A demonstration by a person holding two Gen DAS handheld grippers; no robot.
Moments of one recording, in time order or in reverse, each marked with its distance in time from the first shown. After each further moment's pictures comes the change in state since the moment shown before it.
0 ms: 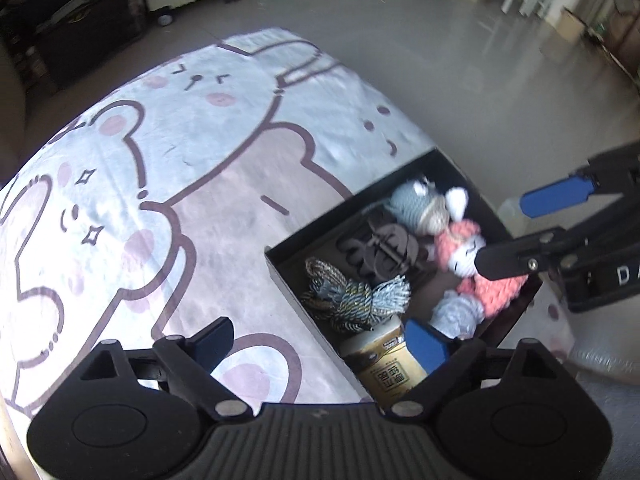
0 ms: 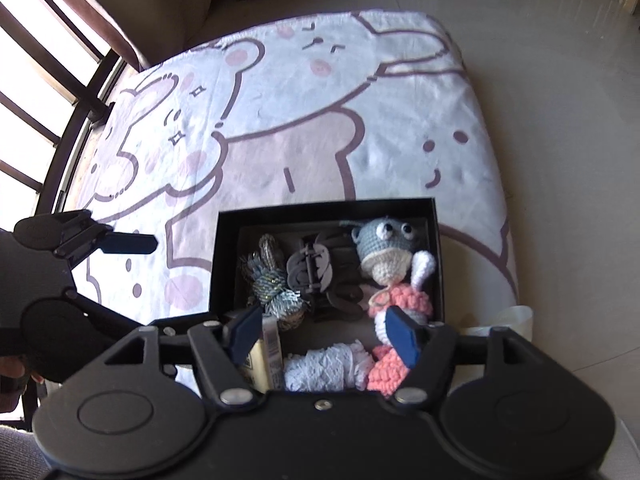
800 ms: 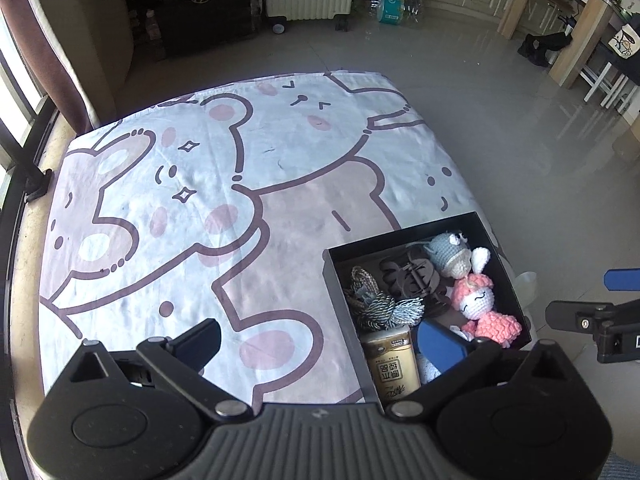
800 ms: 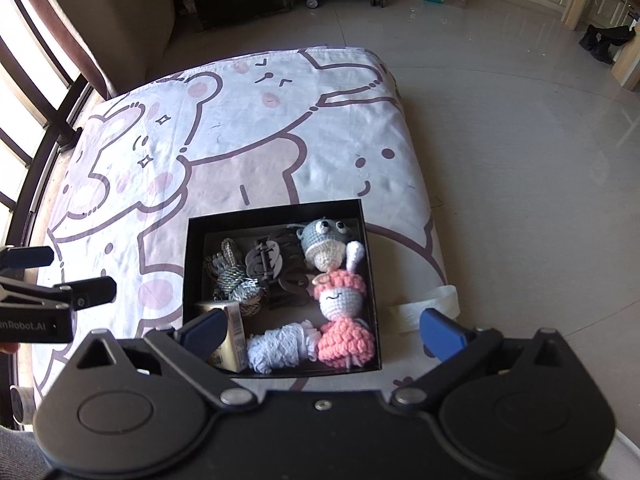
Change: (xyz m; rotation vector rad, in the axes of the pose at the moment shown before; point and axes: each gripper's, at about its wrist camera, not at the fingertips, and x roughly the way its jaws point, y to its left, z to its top) left arm -0.073 0.004 -0.027 -0.279 -0.090 0.126; right arm -0.059 -0.003 -0.035 0.049 -0.085 -0.160
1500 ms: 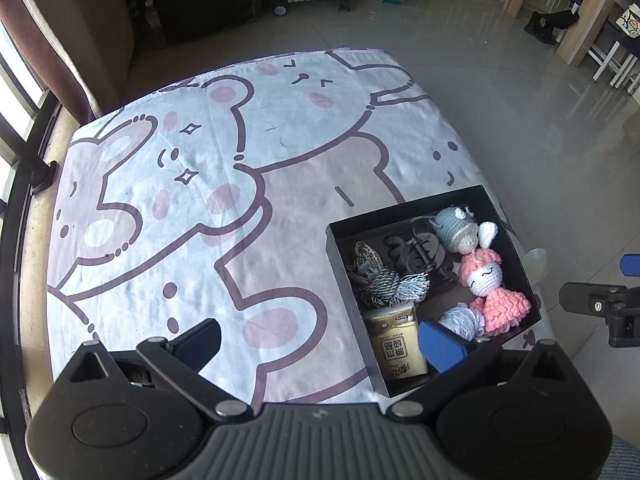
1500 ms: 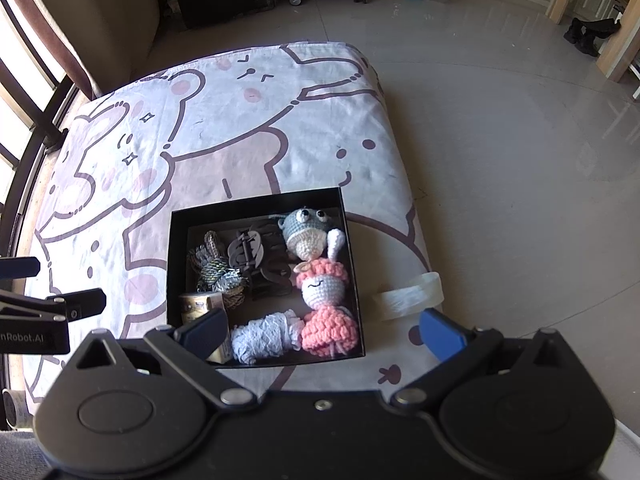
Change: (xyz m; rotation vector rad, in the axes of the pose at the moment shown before) left arm 0.007 -0.009 -0.006 0.020 0.065 0.046; right arm 0.000 -0.005 -0.008 0.023 0.009 -0.034
